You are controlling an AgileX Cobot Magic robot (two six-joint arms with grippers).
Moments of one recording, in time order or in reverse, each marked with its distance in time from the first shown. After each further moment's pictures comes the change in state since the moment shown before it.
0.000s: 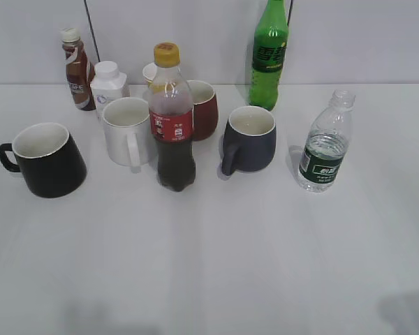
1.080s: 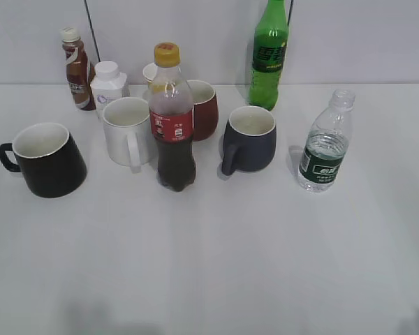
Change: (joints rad) left arm 0.089 -0.113 0.001 -0.001 -0.002 -0.004; right arm -0.094 -0.177 0.001 -0.013 -0.007 -0.003
